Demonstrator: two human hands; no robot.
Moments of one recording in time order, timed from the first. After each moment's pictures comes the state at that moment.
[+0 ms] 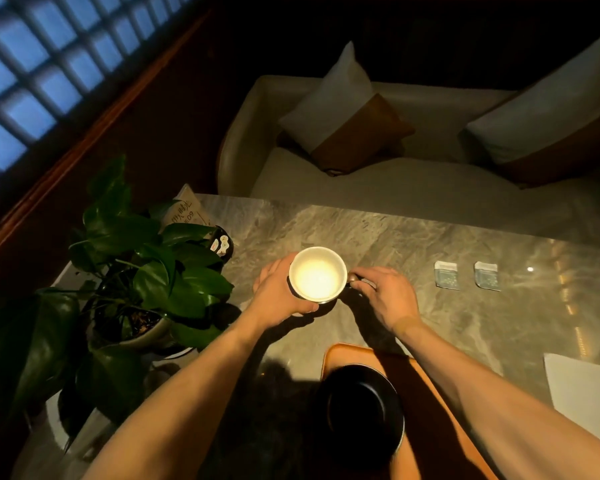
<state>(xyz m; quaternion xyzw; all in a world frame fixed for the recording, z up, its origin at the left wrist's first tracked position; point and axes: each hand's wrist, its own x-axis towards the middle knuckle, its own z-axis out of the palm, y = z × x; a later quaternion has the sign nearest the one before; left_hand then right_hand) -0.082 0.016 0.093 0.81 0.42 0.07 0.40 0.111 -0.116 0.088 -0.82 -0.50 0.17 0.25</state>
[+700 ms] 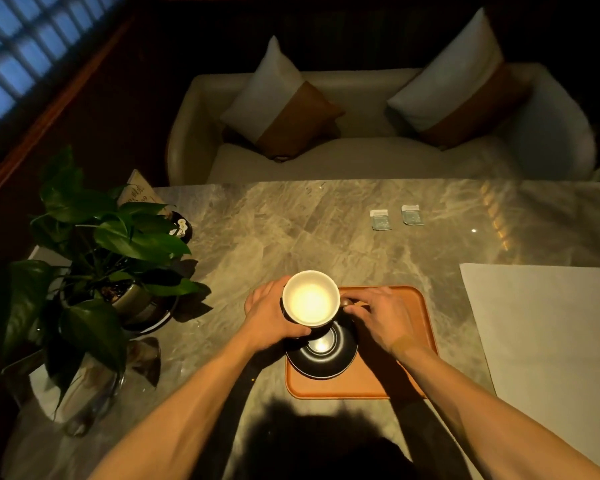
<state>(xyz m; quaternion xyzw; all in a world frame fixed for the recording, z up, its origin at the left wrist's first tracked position) -0.122 -0.118 0.079 0.87 0.34 0.01 0.37 0.051 -0.293 0.086 -0.86 -0.41 0.19 0.24</state>
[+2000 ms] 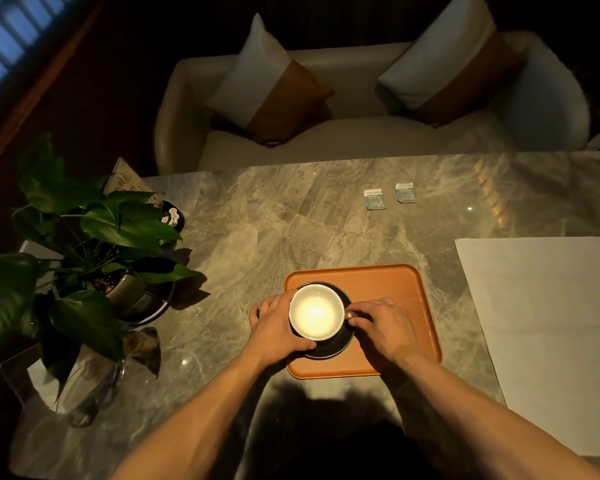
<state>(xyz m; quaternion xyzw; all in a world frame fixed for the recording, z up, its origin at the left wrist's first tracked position) -0.142 -0.157 0.039 0.87 0.34 -0.05 0.35 0.024 -0.330 0.054 -0.88 -0.38 0.23 0.18</state>
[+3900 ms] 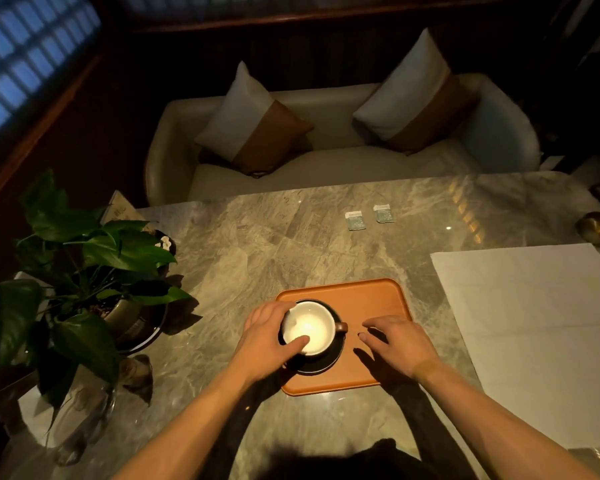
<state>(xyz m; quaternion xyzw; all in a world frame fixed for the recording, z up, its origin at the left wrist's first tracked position) -0.148 -0.157 0.072 0.92 0.24 0.05 0.31 0.041 -0.378 0.072 -0.89 -0.40 0.20 0.11</state>
